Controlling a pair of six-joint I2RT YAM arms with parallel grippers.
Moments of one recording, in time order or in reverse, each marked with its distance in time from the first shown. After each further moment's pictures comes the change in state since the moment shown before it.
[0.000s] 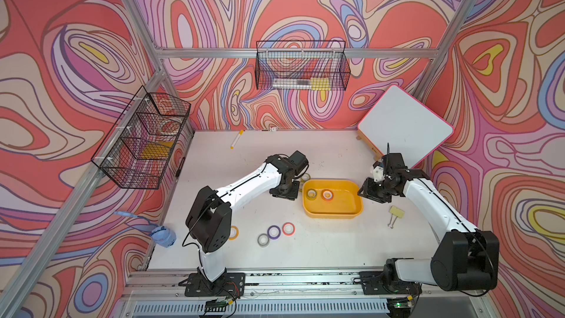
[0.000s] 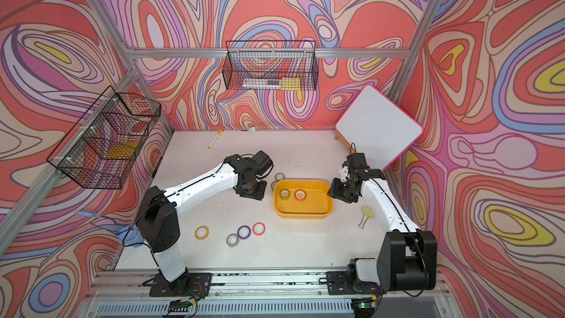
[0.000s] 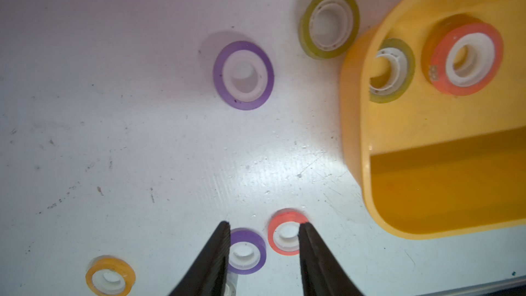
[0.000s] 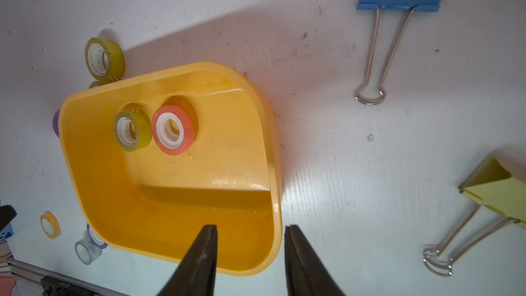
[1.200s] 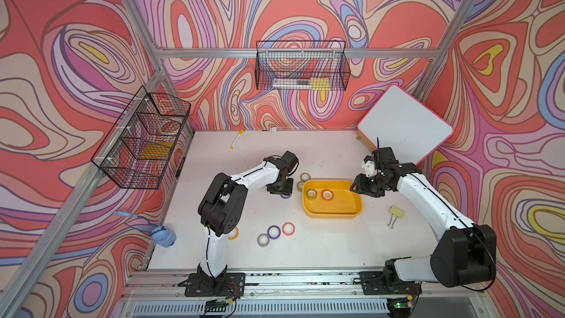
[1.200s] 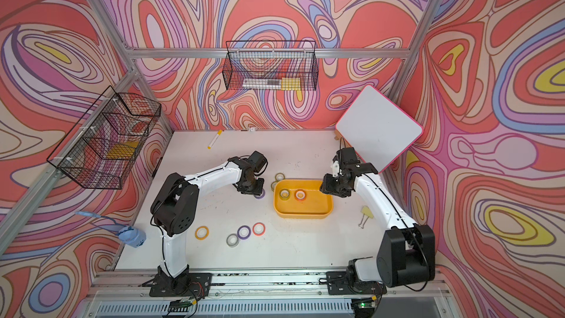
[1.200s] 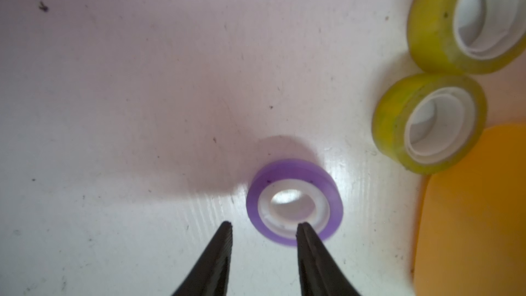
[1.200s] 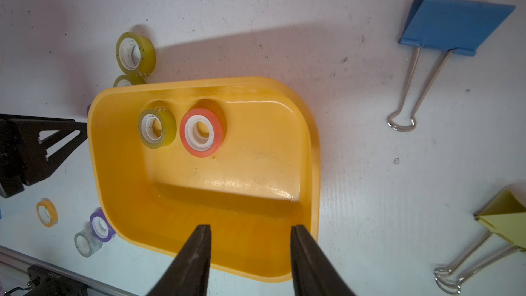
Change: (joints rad) left arm 0.113 0.201 -0.043 0.281 0.049 0.069; right arm 0.113 0.040 0.087 -0.012 0.042 0.009
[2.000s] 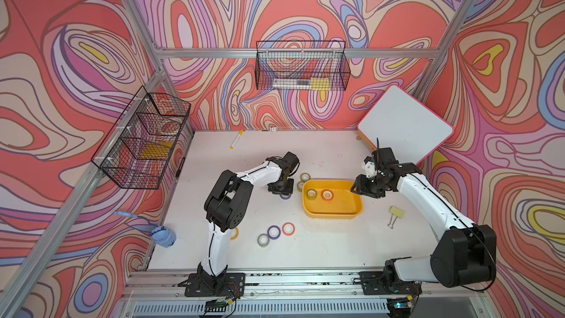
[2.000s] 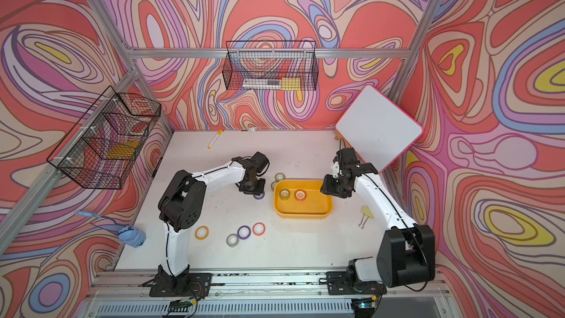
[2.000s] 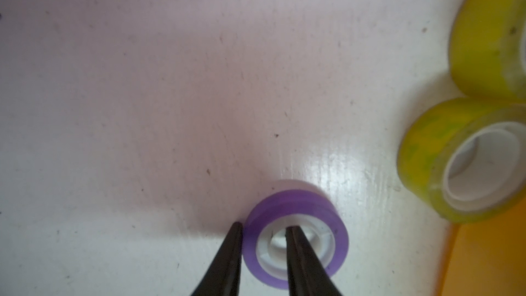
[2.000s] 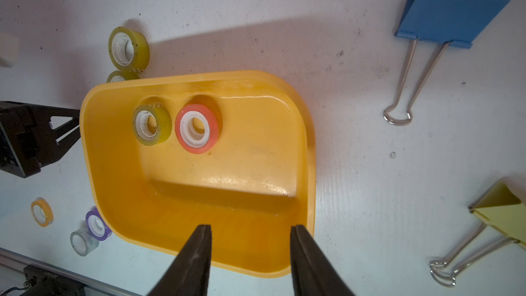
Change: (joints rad) left arm 0.005 0.077 0.040 -0.007 -0.010 0.000; right arm 0.000 0.000 0.000 -0.016 0.008 -0.001
